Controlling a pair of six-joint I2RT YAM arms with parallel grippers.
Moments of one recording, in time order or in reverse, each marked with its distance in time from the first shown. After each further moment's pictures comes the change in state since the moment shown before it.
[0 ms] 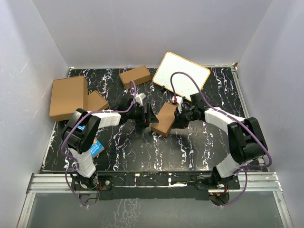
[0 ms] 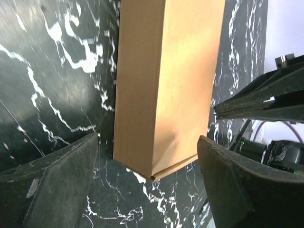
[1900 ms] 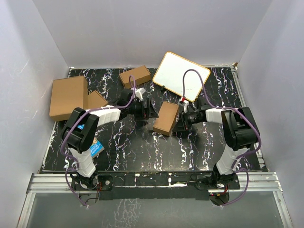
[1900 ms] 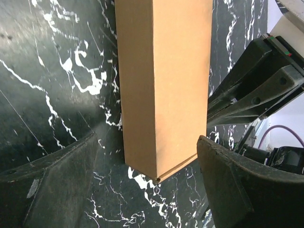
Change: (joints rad) left arm 0.027 0.006 0.139 -0.111 -0.020 0.057; right arm -0.169 0.181 -0.019 0.069 -0.223 0.190
